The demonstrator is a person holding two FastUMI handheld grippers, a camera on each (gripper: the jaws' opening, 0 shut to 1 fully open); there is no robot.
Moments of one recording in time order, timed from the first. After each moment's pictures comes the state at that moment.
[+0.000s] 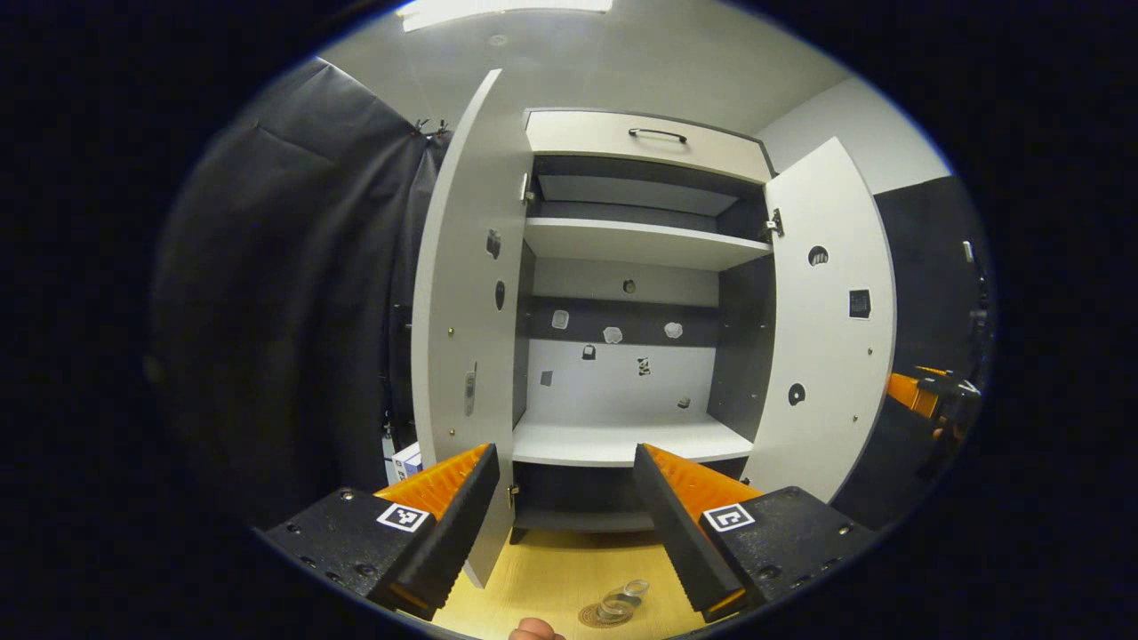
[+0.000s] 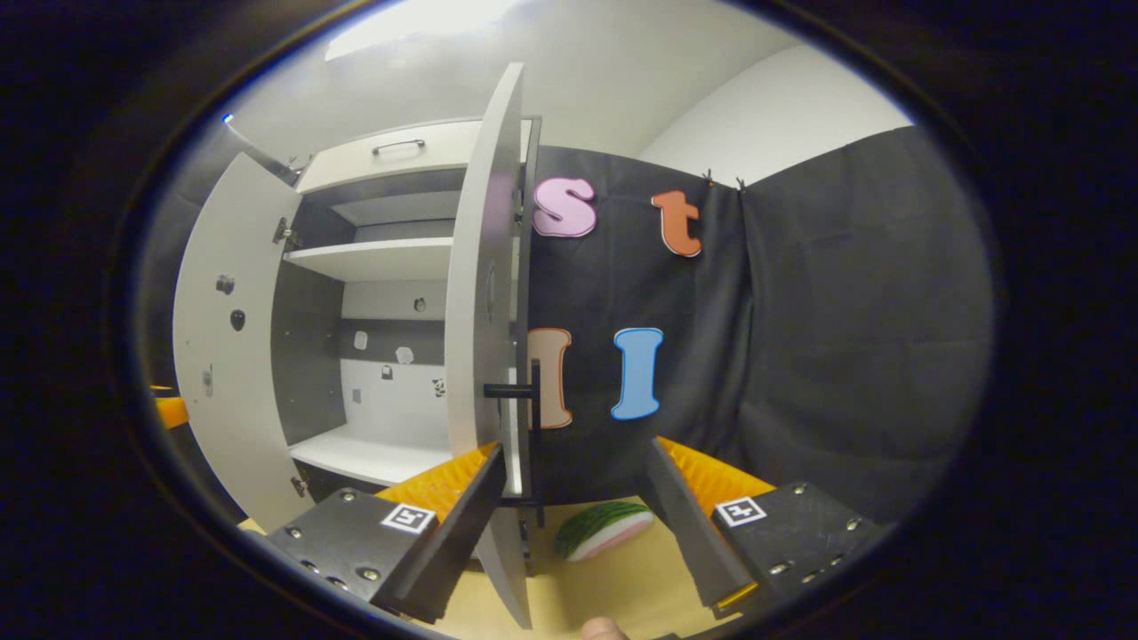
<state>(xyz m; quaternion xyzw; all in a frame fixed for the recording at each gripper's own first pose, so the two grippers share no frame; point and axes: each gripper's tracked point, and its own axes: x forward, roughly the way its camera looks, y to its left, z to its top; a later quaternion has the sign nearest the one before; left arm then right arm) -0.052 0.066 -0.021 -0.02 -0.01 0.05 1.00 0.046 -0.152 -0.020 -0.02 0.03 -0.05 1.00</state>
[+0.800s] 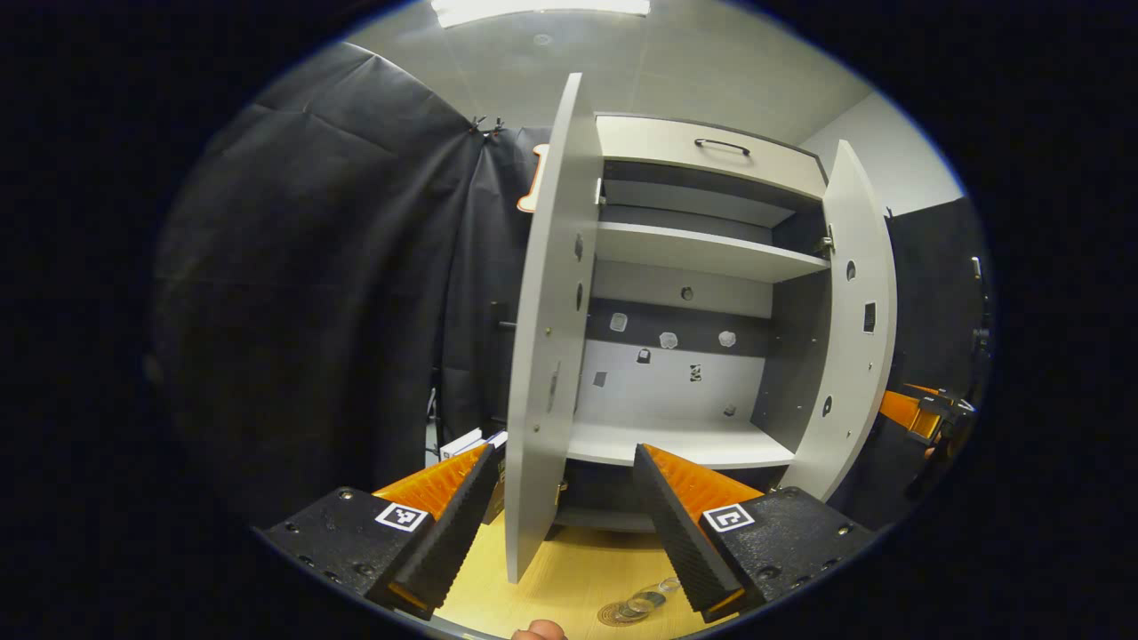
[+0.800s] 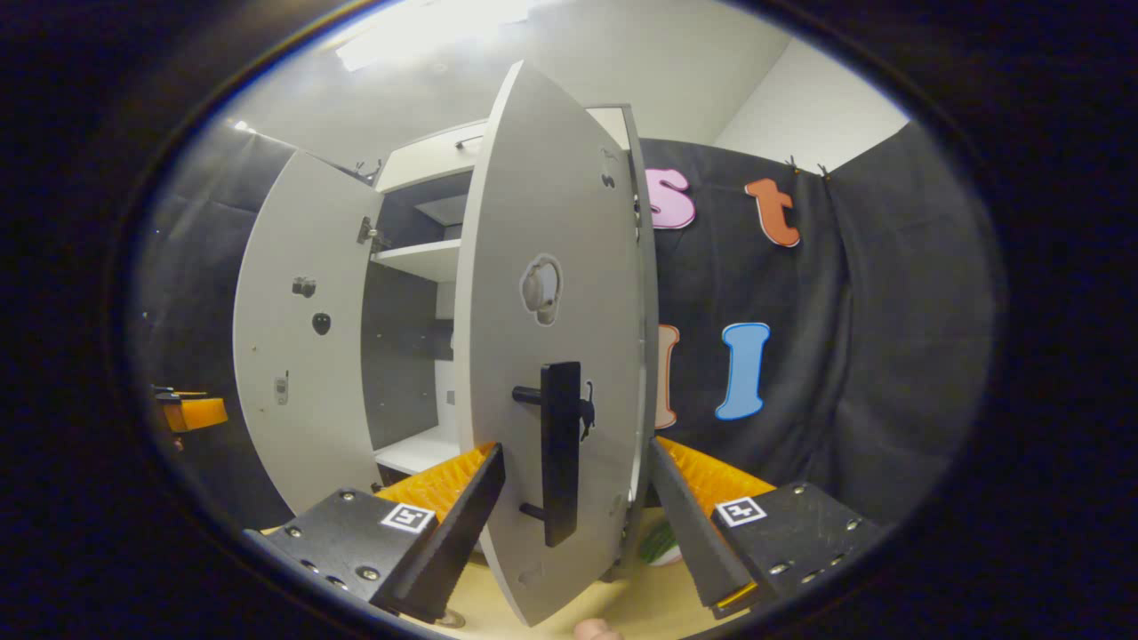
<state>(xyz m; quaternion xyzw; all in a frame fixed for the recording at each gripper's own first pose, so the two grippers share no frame) -0.078 0.126 -0.028 -0.05 -0.01 0.13 0.99 0.077 -0.038 -0.033 0.00 0.05 0.10 0.99</state>
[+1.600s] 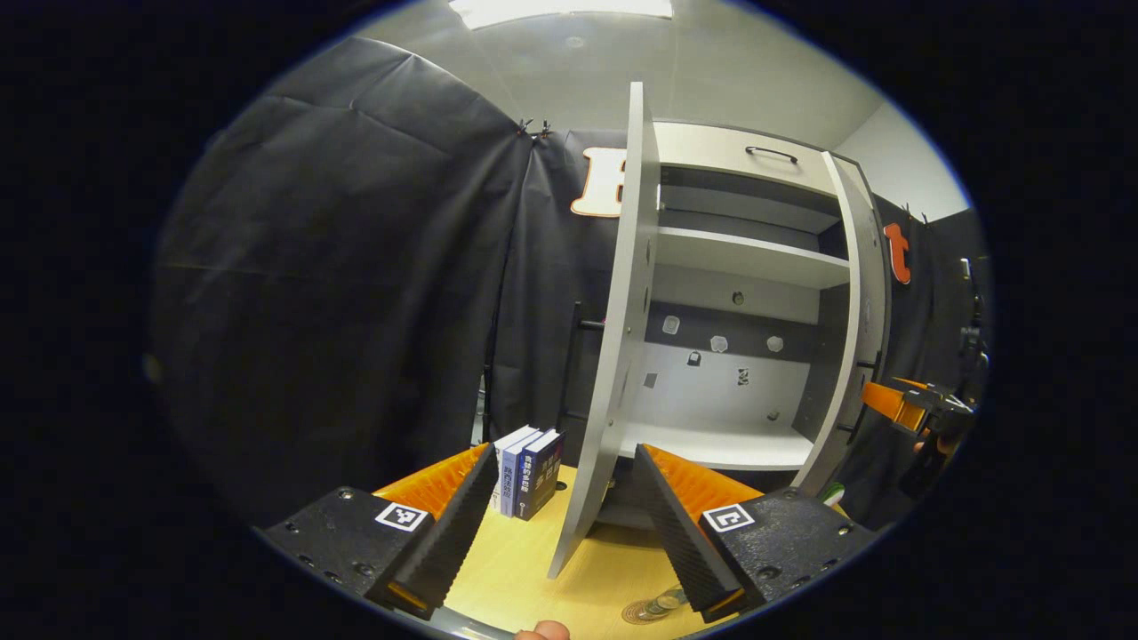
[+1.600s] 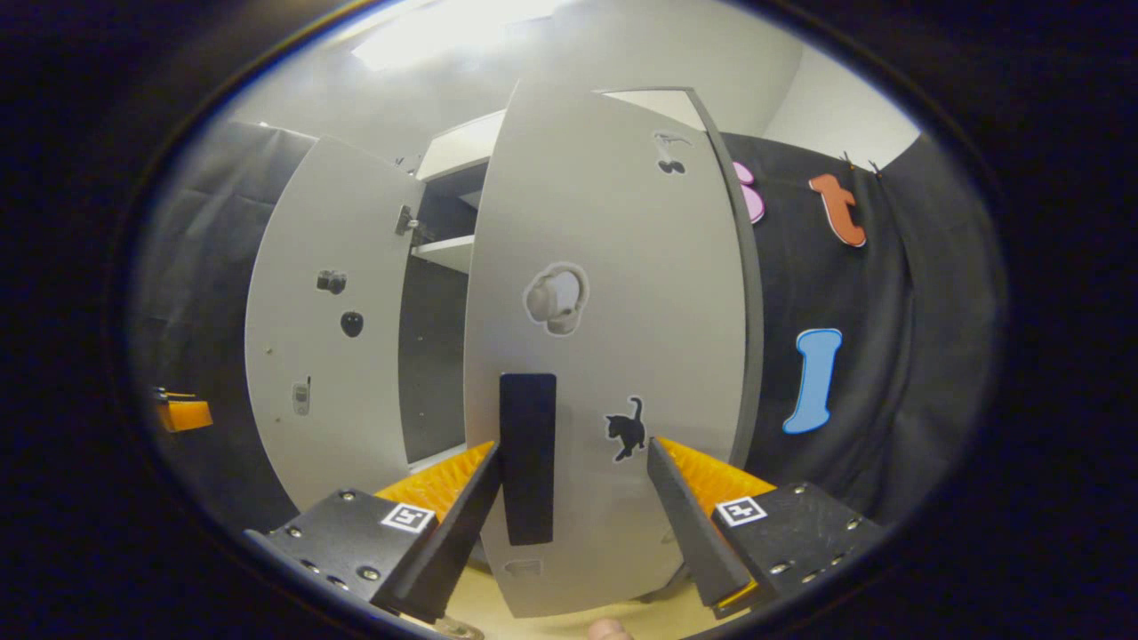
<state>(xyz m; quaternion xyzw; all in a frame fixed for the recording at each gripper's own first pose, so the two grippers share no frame) -0.105 0.165 -0.039 -0.06 -0.01 0.20 0.98 0.128 0.033 -0.037 -0.02 0.03 0.16 0.99</state>
